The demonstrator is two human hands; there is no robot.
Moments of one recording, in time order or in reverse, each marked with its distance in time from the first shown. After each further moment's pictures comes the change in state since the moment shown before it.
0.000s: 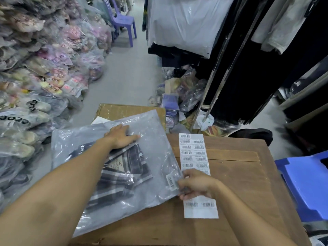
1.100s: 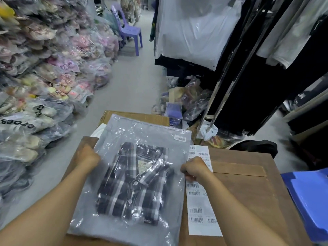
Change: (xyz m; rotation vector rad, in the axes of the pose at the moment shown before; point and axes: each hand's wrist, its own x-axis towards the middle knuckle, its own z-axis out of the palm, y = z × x) left_hand -0.034 -0.085 0.006 -0.406 0.357 -0.502; right_hand 0.070 -0.052 -0.019 -0.006 0.489 0.014
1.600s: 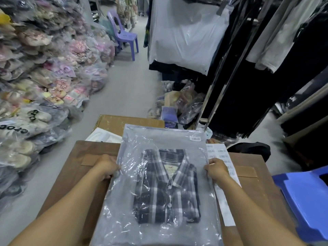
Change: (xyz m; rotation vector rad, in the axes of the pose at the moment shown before) left_hand -0.039 0.035 0.043 -0.189 -0.343 -0.007; right_hand 0.011 0.044 -0.080 -0.029 0.347 -0.064
